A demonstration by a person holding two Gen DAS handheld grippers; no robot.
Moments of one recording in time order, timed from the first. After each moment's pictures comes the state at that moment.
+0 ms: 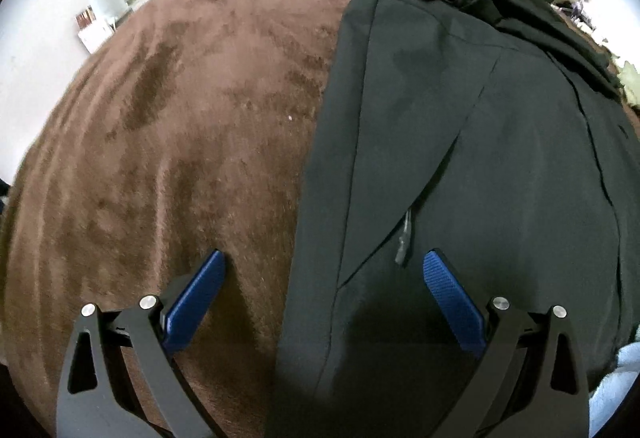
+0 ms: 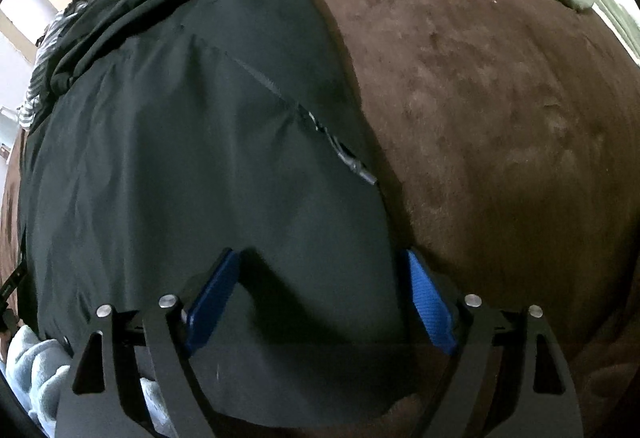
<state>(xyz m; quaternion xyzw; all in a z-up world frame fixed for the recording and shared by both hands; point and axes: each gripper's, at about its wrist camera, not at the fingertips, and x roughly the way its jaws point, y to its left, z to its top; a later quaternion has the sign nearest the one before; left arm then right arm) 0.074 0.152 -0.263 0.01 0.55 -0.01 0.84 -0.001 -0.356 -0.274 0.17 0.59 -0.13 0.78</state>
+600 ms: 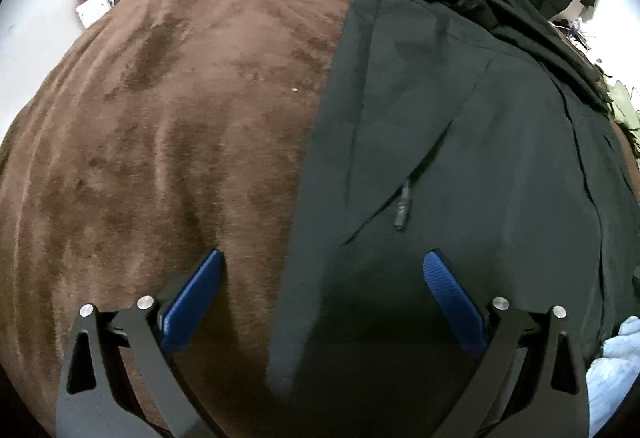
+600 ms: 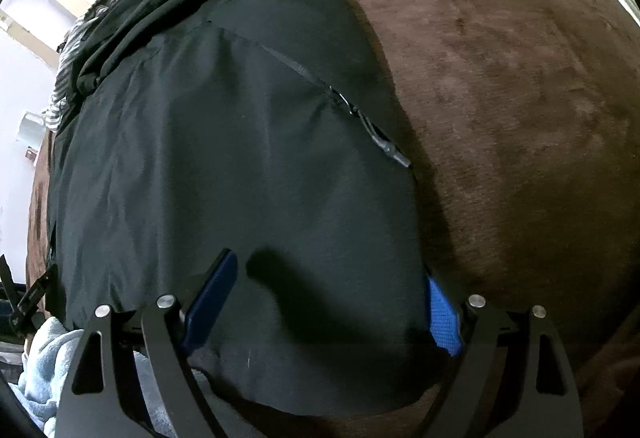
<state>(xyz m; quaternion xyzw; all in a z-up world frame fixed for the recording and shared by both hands) 0.062 0.158 -0.264 -0.03 0.55 -0.03 0.83 0.000 -0.356 -0.273 0.21 0.58 -0.08 0.78</state>
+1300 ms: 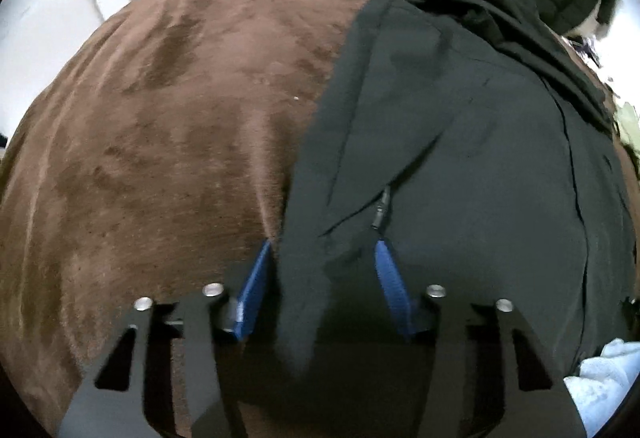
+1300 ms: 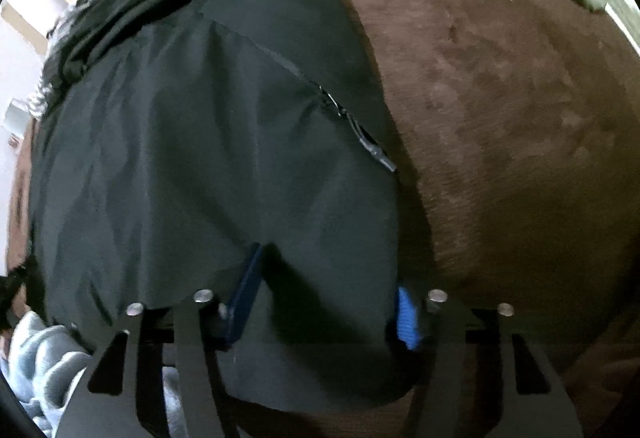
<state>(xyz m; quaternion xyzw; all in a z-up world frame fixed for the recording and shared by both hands) 0.059 0.155 -0.249 -0.06 0.55 0.01 0.83 0.002 -0.350 -0.272 0.16 0.60 -0.10 0.78</state>
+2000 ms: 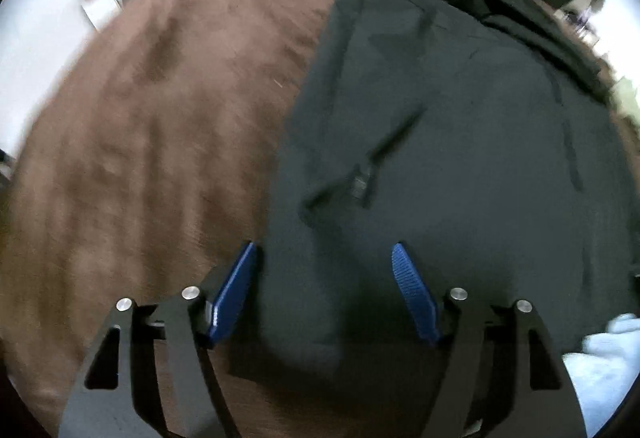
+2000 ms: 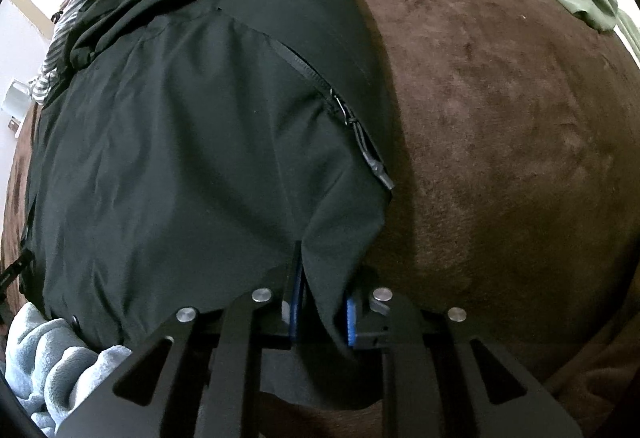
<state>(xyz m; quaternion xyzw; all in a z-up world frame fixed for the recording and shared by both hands) 0.051 0.143 -0.248 -0.04 0.58 -0.03 0.81 0.008 -0.346 -0.263 0.15 0.60 -0.09 0.78</state>
